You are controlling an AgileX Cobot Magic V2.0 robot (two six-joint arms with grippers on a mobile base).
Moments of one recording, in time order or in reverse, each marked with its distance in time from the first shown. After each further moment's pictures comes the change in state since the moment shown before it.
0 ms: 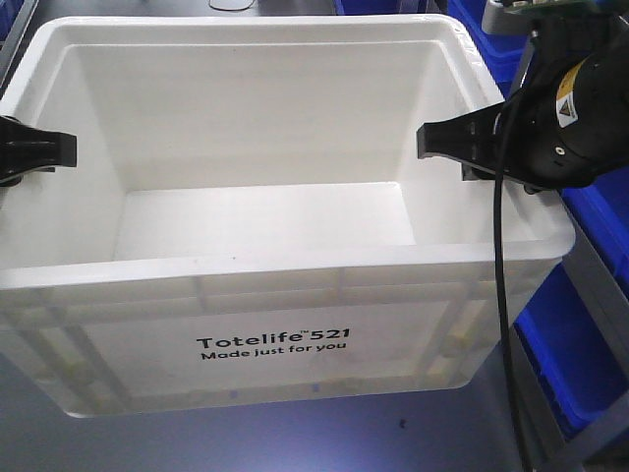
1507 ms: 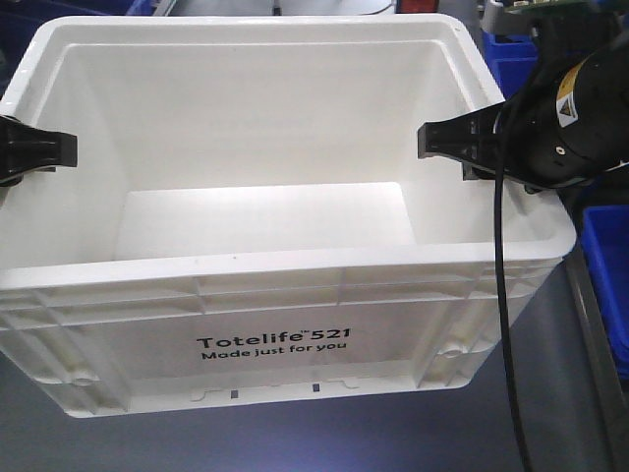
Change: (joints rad) left arm 0.000 0.000 0.000 -0.001 -0.001 0.000; right arm 0.000 0.000 0.000 -0.001 0.000 0.000
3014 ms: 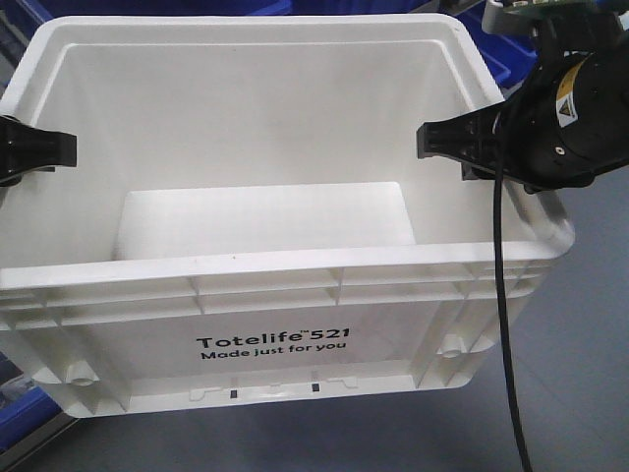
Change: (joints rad) left arm 0.000 0.000 0.000 0.000 0.000 0.000; right arm 0.000 0.000 0.000 0.000 -0.001 0.000
